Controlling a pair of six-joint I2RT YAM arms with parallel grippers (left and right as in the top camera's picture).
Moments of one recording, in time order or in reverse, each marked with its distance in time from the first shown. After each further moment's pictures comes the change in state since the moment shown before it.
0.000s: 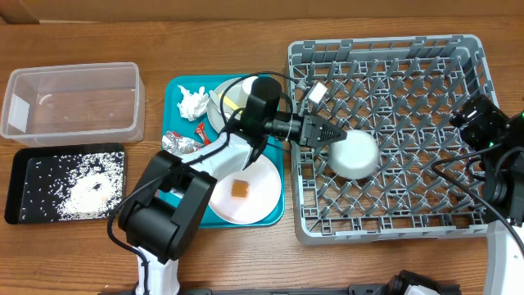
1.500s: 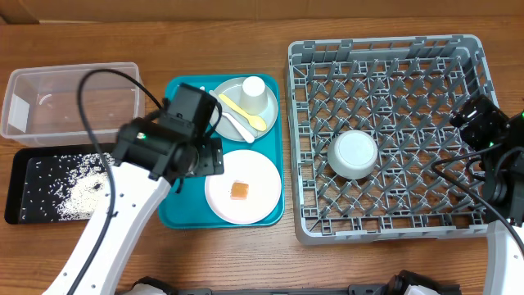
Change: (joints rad) left arm 0.157 -0.636 0.208 -1.894 -1.340 0.314; right arm 0.000 0.000 0.000 0.000 0.000 -0.001
